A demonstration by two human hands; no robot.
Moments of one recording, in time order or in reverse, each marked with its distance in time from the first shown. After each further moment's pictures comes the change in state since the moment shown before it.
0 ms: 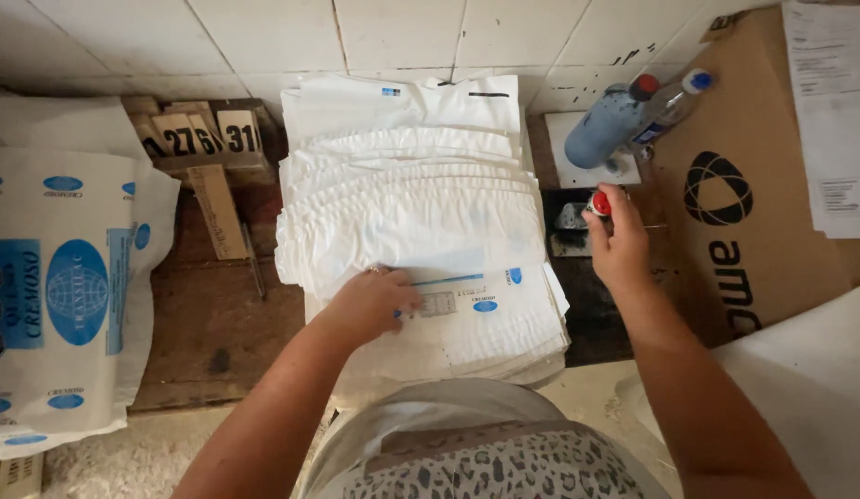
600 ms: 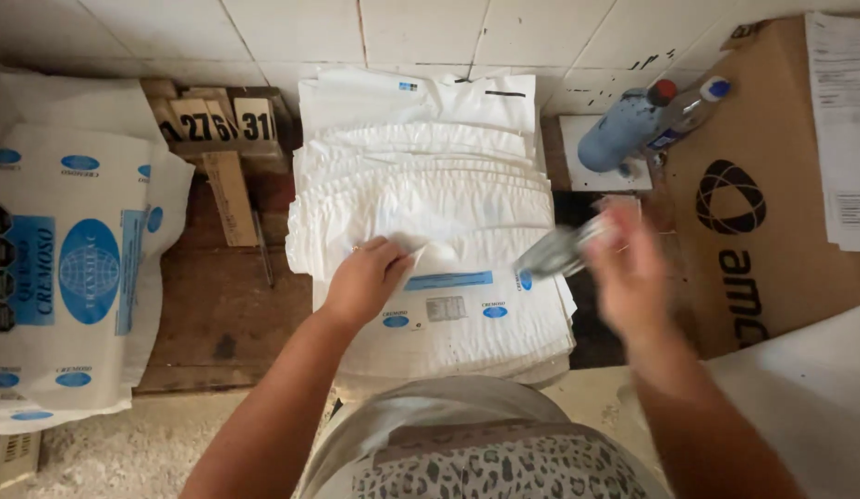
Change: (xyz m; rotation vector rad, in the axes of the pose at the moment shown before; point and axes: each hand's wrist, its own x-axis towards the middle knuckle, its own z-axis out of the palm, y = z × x) left_hand -0.012 -0.004 -0.020 -0.389 0.452 -0.288; right_hand -0.003 -0.114 -0.038 0.544 -0.036 0.258
